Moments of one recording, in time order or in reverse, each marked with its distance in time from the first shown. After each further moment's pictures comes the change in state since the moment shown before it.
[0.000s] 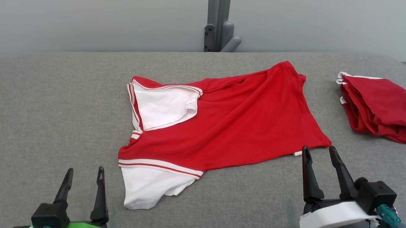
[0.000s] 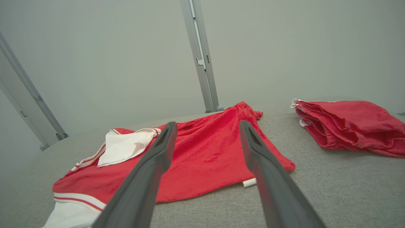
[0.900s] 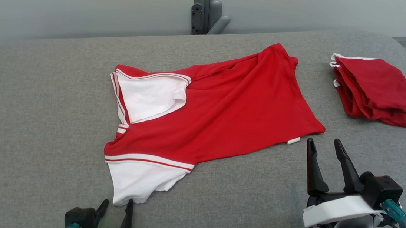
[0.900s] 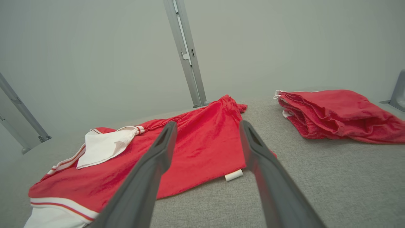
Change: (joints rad) left arm -0.122 0.000 -0.104 0.416 -0.119 -0.146 0.051; right arm -0.023 0.000 -0.015 -0.003 0.007 0.000 -0.003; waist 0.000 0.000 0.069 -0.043
